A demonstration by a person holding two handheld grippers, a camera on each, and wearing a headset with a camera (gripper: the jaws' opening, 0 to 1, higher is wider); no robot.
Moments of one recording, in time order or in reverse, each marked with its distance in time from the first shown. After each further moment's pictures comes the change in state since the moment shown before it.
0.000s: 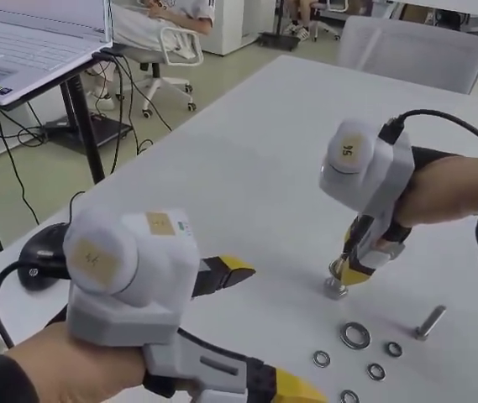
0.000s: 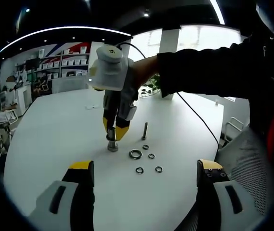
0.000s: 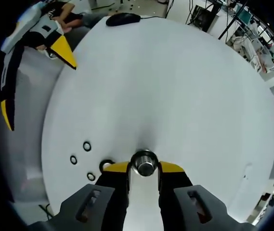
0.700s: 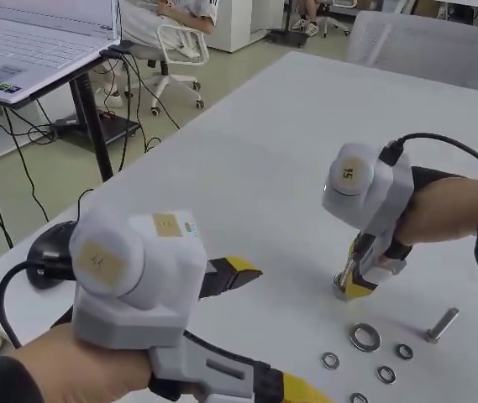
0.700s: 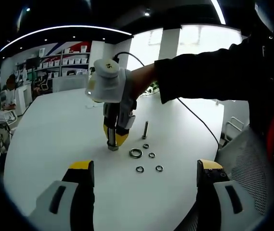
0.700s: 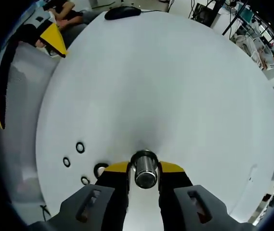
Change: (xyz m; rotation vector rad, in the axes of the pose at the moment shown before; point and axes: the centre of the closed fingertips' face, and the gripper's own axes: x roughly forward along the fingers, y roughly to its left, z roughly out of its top) left arm 0.001 0.002 -0.001 -0.004 0.008 0.002; right arm 0.020 0.004 -0.006 -0.007 0.011 0.011
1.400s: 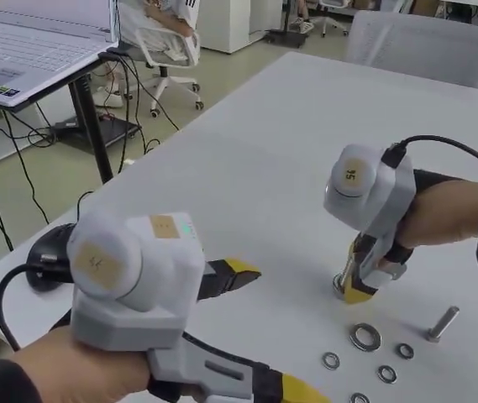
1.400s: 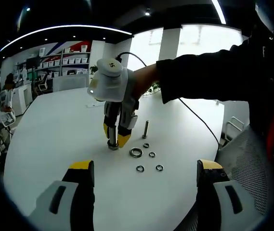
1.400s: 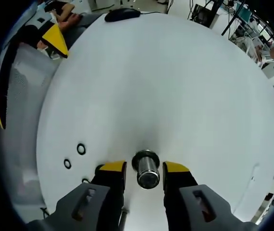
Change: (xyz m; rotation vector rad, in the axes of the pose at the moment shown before) left arm 0.000 0.000 -0.002 -0.002 0.004 0.002; right arm -0.003 0.002 0.000 0.018 -0.029 0.002
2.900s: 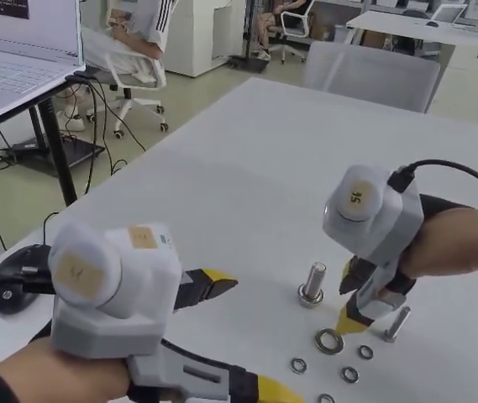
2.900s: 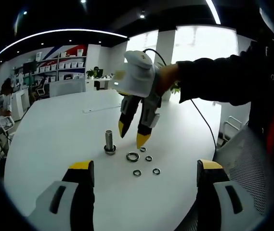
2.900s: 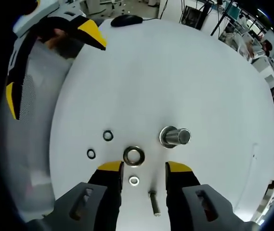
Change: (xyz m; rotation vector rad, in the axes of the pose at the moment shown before) left arm -0.002 -0.007 0.008 0.032 -0.028 -0.026; right arm -0.027 0.041 -0.022 0.071 -0.026 -0.037
